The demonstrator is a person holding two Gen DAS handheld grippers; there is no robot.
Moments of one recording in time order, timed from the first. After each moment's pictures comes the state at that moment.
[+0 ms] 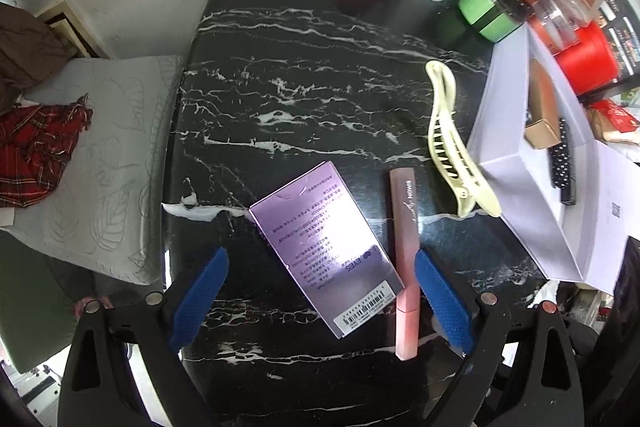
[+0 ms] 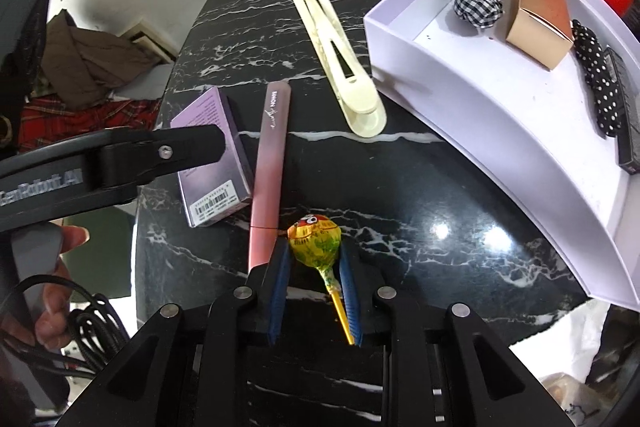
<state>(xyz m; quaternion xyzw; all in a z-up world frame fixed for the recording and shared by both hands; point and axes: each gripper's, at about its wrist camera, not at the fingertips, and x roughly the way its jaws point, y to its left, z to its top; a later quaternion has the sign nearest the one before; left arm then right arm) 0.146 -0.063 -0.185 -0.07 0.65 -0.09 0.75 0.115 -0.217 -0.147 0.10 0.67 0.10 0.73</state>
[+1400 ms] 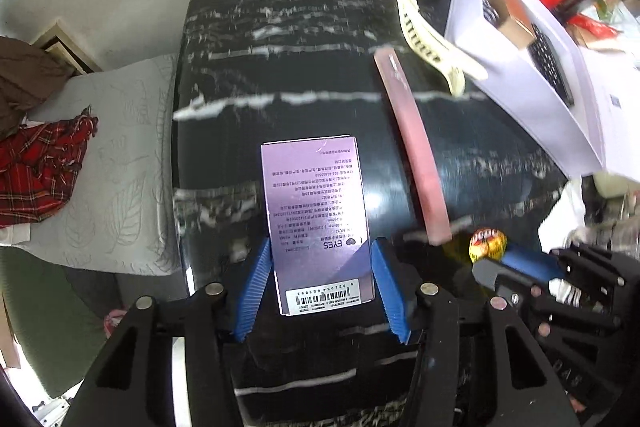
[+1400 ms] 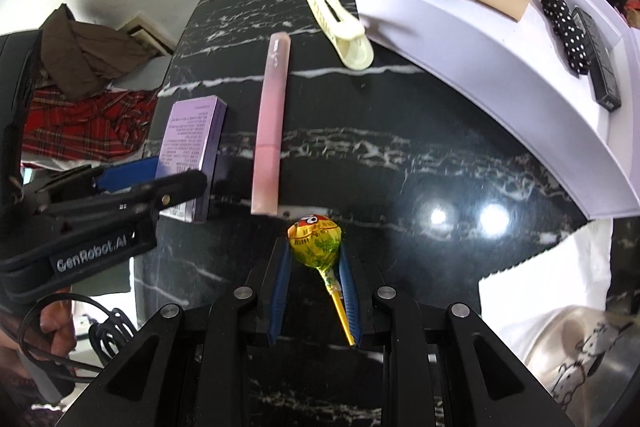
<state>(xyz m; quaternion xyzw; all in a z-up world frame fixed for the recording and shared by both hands) 0.069 -0.058 -0.188 0.01 0.65 -0.13 0.75 0.061 -0.211 -0.138 0.10 0.67 0.09 0.73</state>
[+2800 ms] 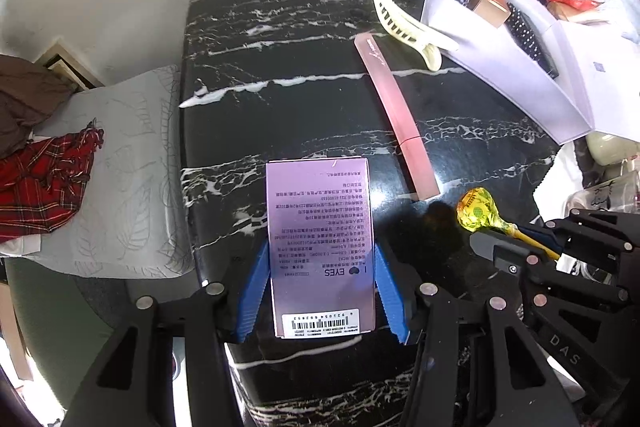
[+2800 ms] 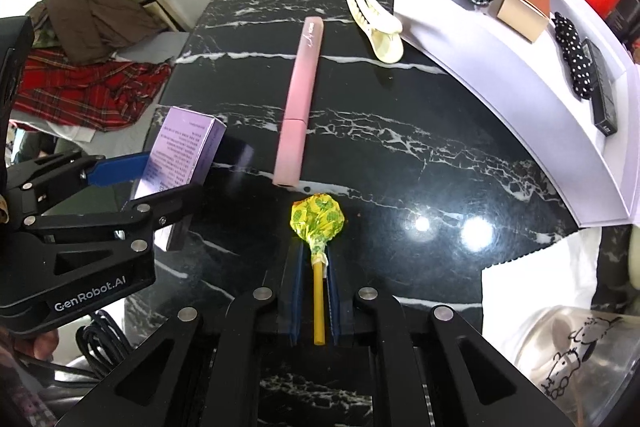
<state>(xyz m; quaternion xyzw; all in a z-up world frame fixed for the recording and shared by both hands) 0.041 -0.058 -0.169 0.04 0.63 -0.14 0.76 0.054 -0.183 -0.131 0.04 0.67 0.10 0.73</state>
